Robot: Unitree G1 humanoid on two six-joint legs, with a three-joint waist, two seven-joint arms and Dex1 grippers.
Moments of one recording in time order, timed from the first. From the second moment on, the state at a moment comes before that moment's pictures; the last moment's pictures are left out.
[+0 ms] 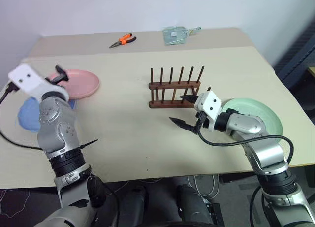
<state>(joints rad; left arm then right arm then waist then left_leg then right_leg) -0.58 0.16 0.64 -0.08 -0.27 0.56 0.37 -0.36 -0.55 0.14 -0.34 0.22 0.43 0.76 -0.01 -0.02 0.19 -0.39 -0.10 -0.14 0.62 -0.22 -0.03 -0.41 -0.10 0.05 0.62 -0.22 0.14</state>
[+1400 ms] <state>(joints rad) -0.75 -0.04 0.21 -0.22 -0.66 0.67 0.18 -0.72 -0.59 0.33 -0.04 -0.40 -0.04 0.49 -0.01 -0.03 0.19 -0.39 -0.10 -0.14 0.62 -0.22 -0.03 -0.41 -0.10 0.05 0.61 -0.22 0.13</state>
